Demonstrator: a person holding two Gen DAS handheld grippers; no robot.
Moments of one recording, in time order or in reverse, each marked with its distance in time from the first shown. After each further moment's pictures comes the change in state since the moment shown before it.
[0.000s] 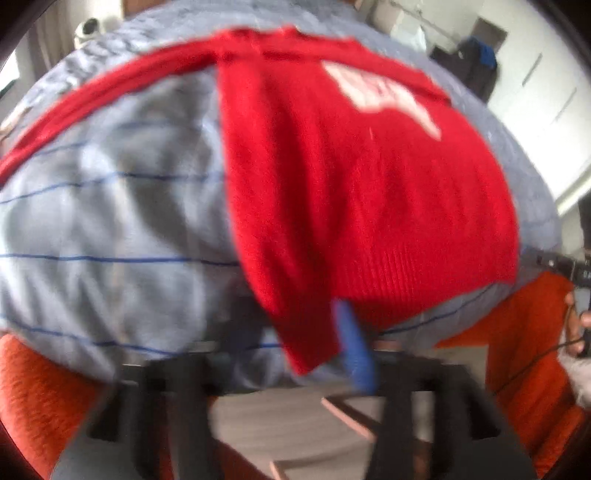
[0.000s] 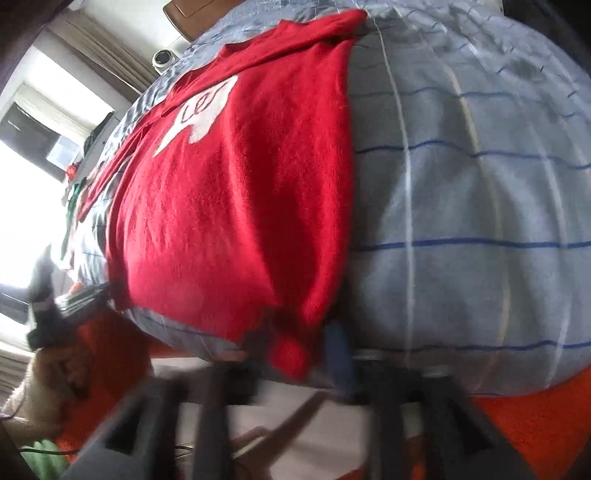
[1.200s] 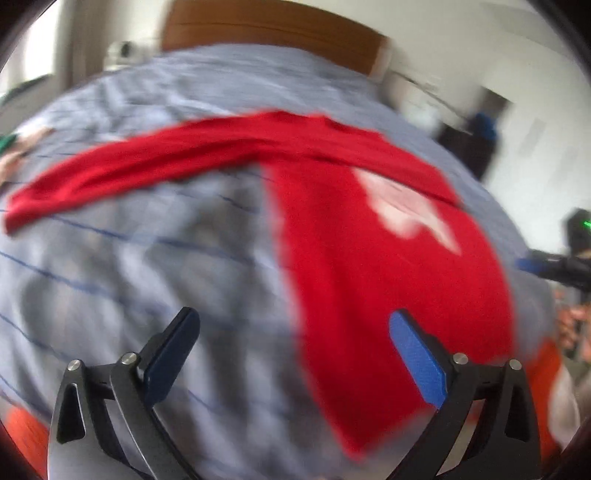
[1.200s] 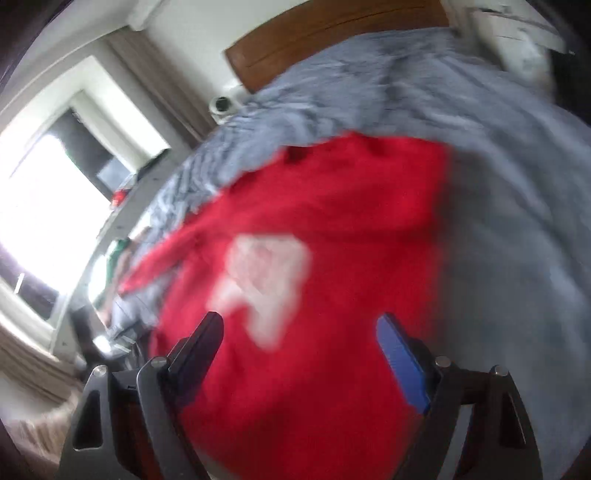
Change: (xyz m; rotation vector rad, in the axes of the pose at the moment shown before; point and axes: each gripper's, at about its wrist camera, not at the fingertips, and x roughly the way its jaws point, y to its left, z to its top) left arm -0.018 0.036 0.030 -0.061 -0.234 -0.080; right arm -0.032 -0.021 0.116 -0.086 -0.178 0.155
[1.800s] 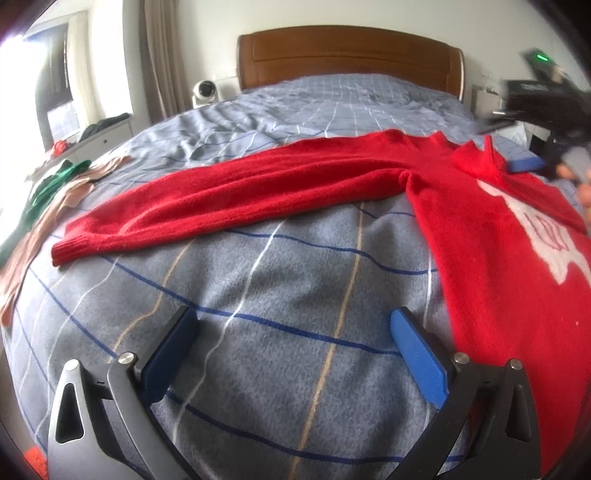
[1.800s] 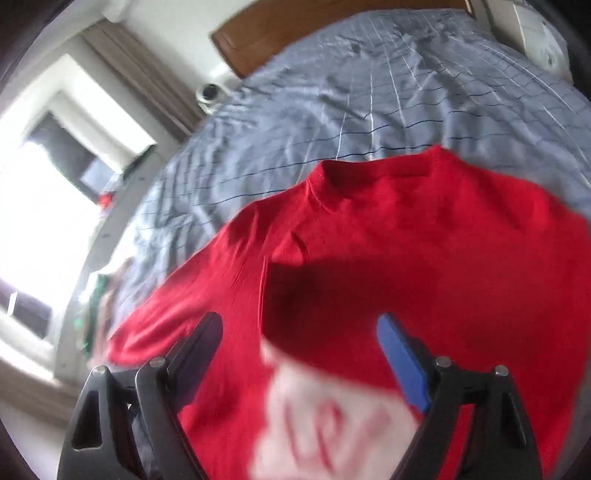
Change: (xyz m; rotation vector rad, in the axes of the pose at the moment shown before) left arm 0.061 0.050 0.025 -0.037 -0.183 0.486; right arm 0.223 0.127 0.173 -0.014 0.044 -0.033
